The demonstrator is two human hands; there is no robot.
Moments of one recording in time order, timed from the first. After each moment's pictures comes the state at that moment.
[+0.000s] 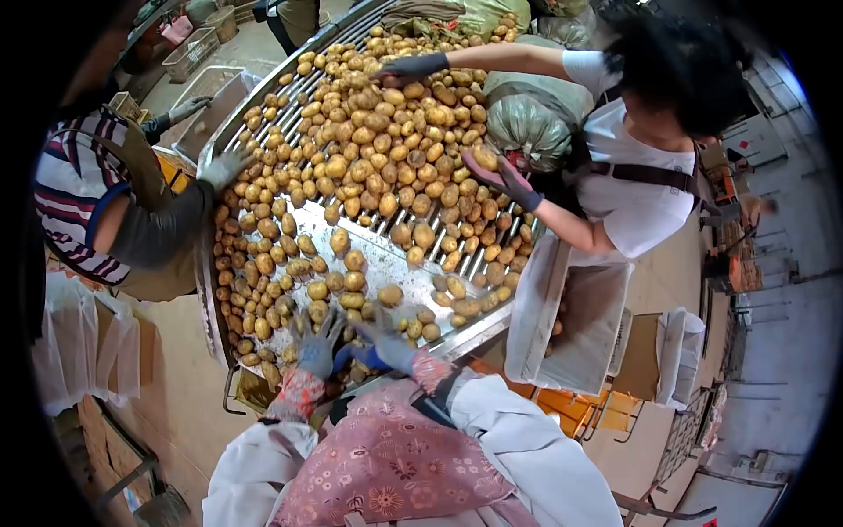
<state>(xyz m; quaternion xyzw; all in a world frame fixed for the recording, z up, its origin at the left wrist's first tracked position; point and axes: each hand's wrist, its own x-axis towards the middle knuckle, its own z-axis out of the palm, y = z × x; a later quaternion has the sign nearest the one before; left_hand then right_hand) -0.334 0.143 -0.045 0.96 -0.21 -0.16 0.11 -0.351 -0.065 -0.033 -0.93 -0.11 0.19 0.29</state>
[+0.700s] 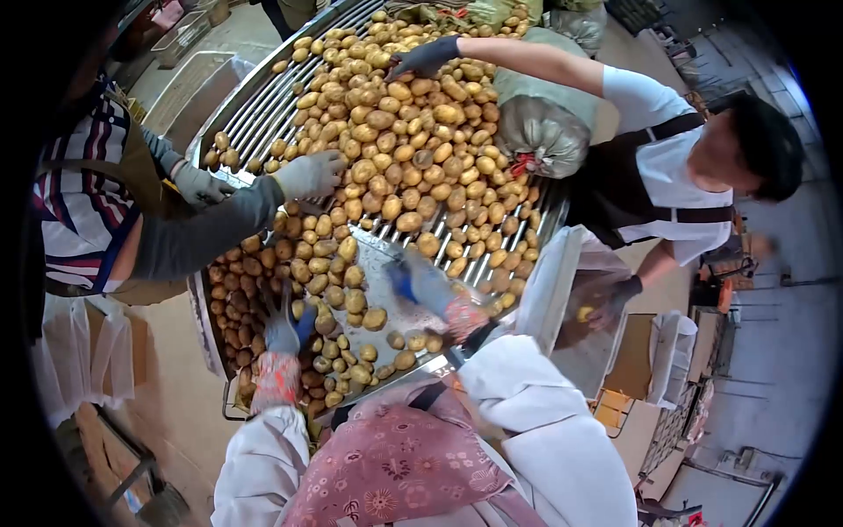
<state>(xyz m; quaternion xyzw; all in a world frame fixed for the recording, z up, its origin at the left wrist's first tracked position) -0.253 0.175 -0.041 0.98 0.03 -0.10 0.15 -0.214 -0.145 0.003 -0.91 0.05 0.19 0.37</state>
